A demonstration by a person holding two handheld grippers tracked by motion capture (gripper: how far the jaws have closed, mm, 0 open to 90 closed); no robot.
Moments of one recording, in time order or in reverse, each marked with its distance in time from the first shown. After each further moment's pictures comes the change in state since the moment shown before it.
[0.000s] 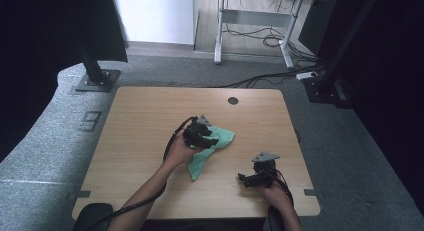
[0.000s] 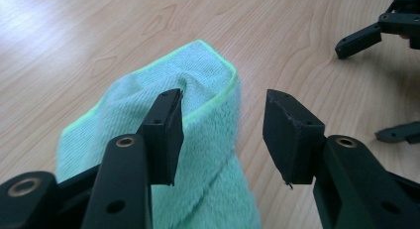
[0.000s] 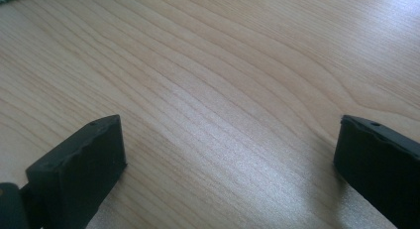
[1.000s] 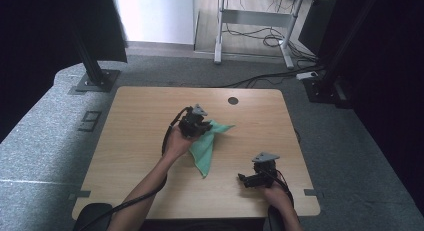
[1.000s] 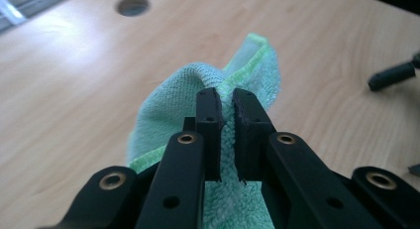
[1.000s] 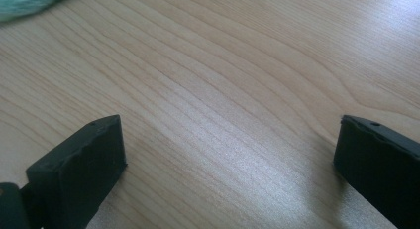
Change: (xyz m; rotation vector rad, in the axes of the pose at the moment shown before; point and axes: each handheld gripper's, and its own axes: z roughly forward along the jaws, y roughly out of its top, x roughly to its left) left arm 0.022 0.015 -0.037 -0.072 0.120 -0.056; right arm 0.000 0.000 0.000 -0.001 0.003 -0.002
